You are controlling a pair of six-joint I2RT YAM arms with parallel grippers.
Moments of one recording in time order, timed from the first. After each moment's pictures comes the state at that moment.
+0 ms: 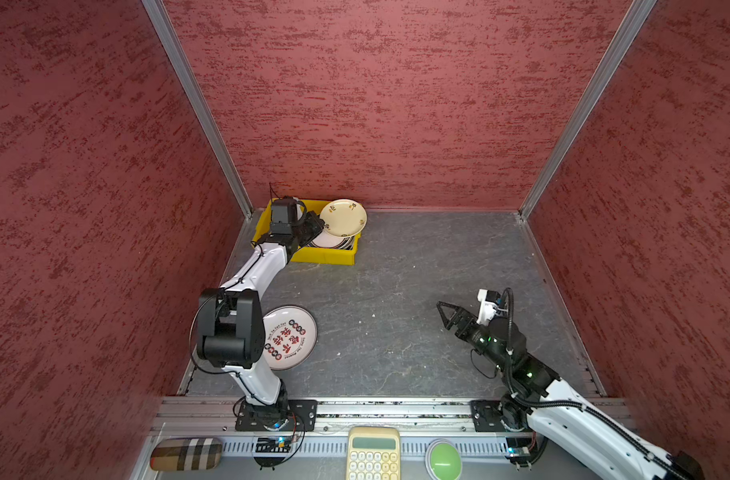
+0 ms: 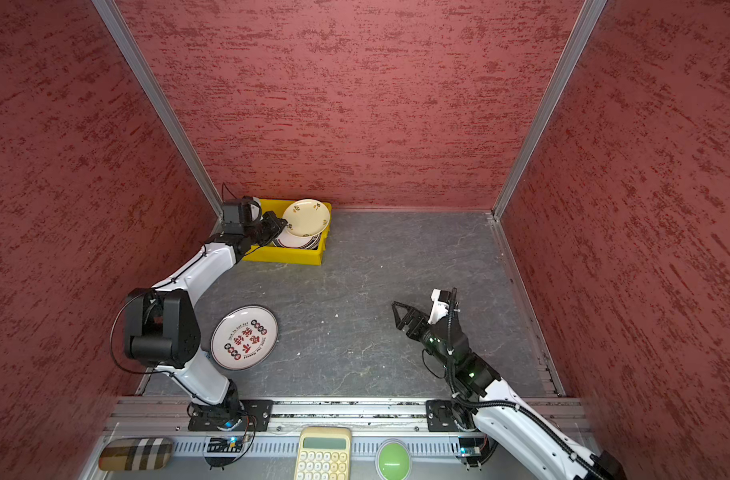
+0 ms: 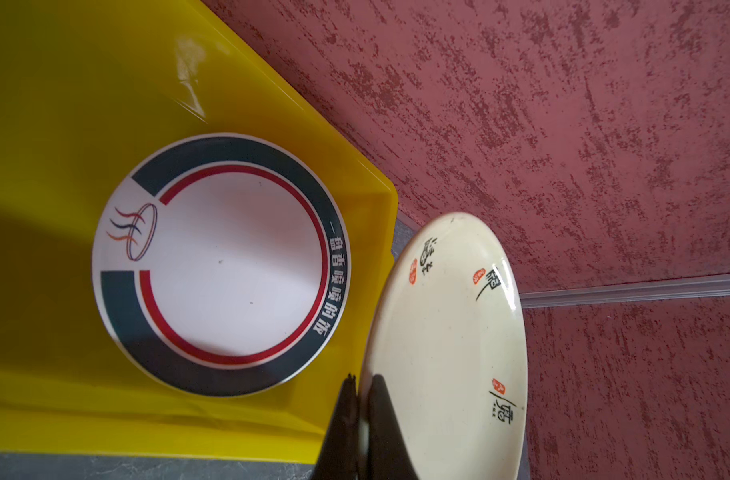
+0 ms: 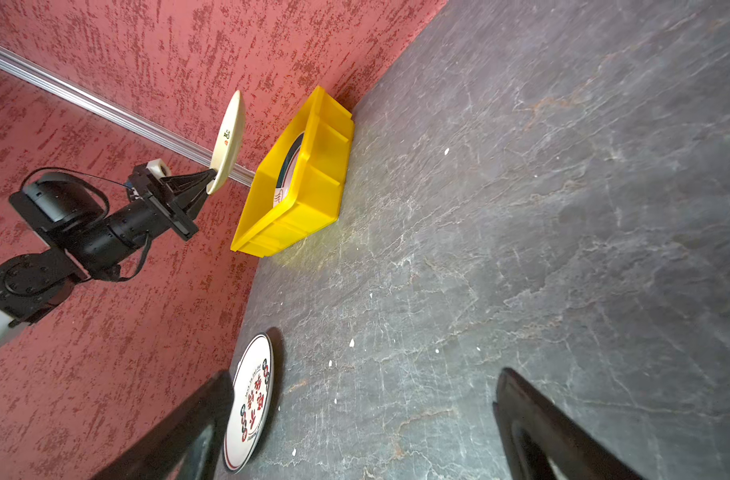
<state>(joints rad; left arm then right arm) -0.04 1.72 1.32 -0.15 0.33 -0.74 0.63 0.52 0.19 0.06 0.05 0.98</state>
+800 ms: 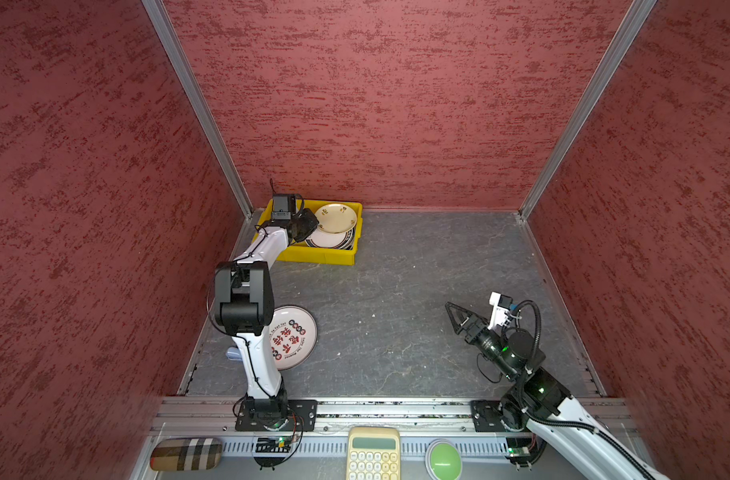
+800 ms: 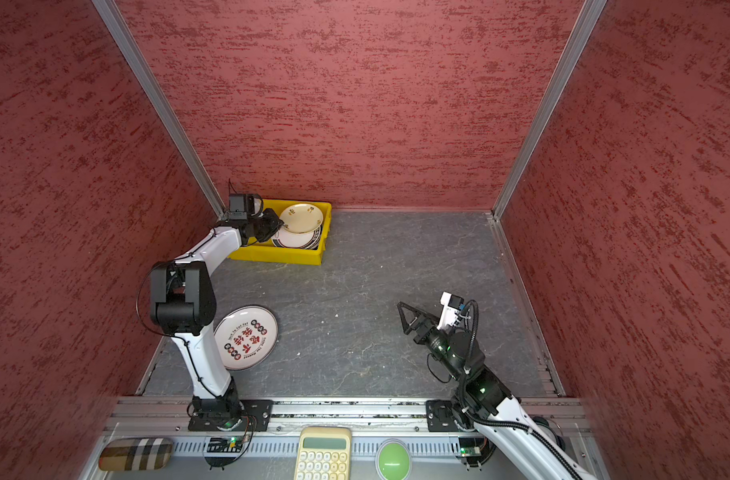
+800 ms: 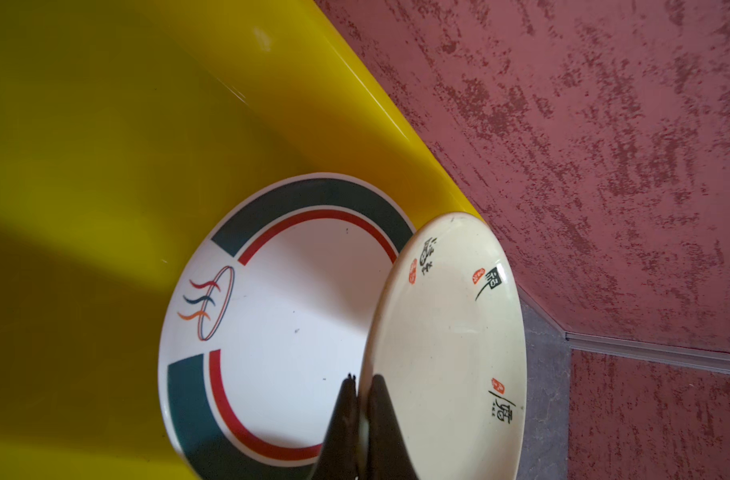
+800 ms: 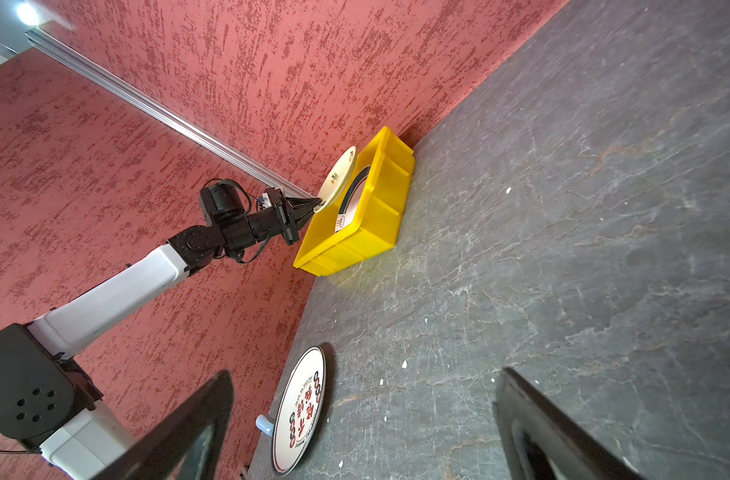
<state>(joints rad) 0.01 1.98 1.56 -0.30 0.29 -0.72 0.63 0.26 0.13 0.06 0.03 0.97</state>
